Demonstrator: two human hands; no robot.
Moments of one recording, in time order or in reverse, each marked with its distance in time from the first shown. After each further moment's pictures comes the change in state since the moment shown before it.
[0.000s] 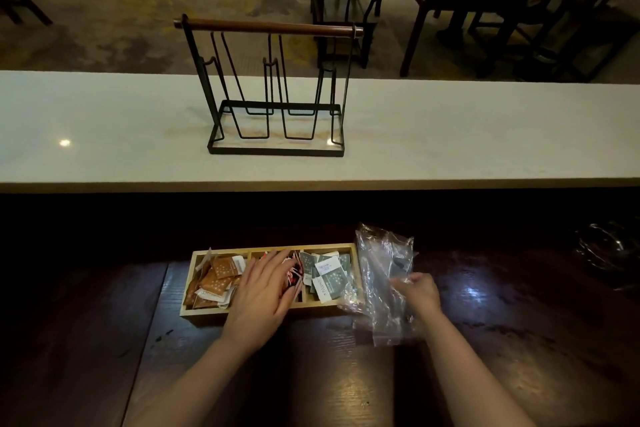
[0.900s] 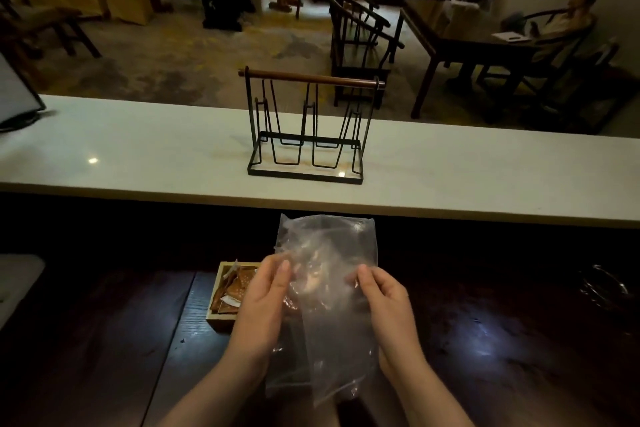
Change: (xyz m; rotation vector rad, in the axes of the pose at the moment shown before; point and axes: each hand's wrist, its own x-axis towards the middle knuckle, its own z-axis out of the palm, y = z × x) left_hand -0.049 0.091 -0.146 -1.242 0.234 -0.405; right_hand -0.189 -0.099 0.011 0.393 -0.312 -0.485
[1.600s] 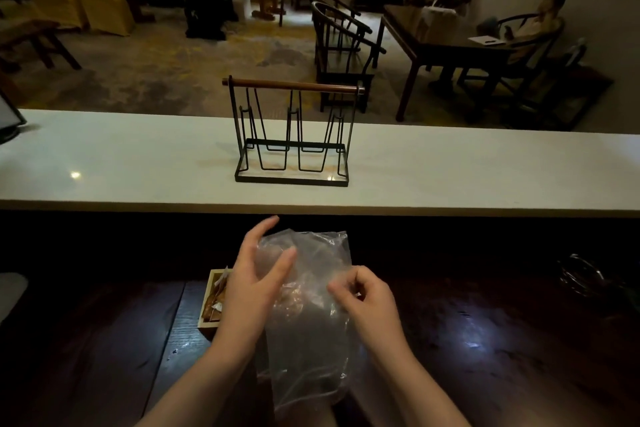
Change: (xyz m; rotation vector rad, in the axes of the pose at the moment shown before) left_hand 0.011 0.023 -0.001 0.112 0.045 0.167; right_hand 0.000 0.006 -0.003 -0.206 -0.086 -0.158
